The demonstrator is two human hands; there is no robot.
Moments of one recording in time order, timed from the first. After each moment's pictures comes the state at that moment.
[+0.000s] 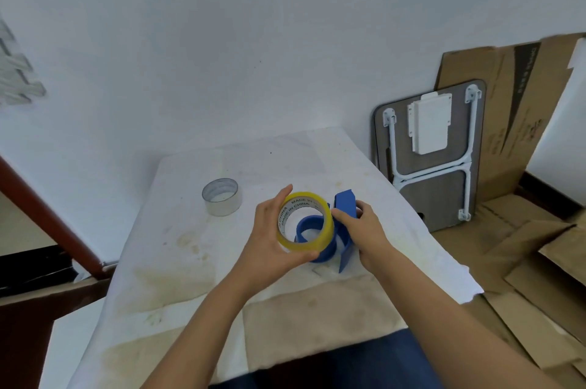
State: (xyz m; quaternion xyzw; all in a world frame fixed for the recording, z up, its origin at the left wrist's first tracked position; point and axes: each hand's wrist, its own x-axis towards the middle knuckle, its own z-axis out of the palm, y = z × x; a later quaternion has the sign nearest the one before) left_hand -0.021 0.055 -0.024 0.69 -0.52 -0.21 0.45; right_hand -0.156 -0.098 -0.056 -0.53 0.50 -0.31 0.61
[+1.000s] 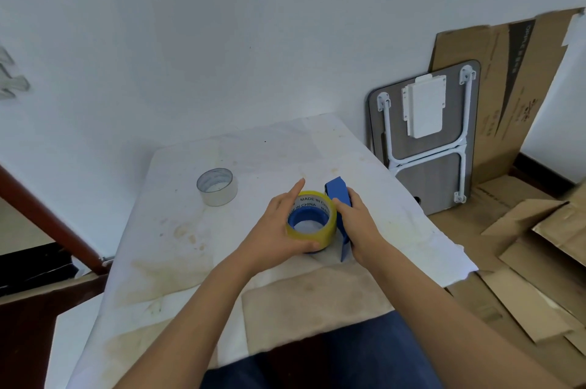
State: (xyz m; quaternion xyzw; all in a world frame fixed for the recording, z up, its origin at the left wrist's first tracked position) left_hand -0.023 0.038 -0.024 0.70 -0.55 -0.29 0.36; right_hand -0.154 -0.079 -0.060 -0.53 0.47 -0.33 0.62
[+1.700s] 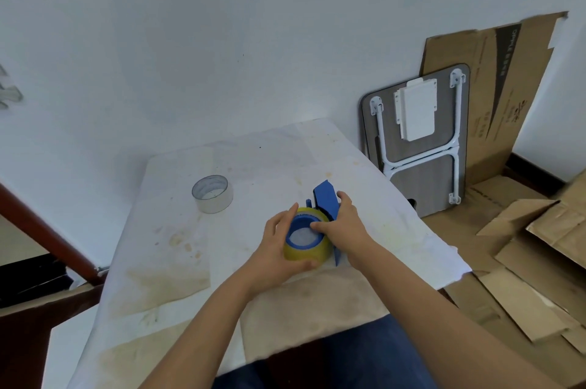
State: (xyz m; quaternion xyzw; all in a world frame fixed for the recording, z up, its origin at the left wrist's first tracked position) left_hand -0.028 0.044 -0.050 0.71 -0.52 -0.35 0.33; right_hand -0.152 -0.077 -0.054 -0.65 0.51 -0.24 0.52
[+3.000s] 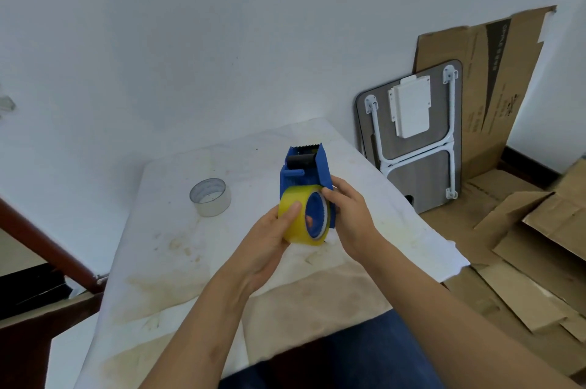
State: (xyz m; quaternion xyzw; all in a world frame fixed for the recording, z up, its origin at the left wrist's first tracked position) left_hand -0.037 0.039 -0.013 0.54 -0.35 -0.51 0.57; right_hand -0.159 -0.073 -0.033 -0.48 0.31 -0.42 0.70
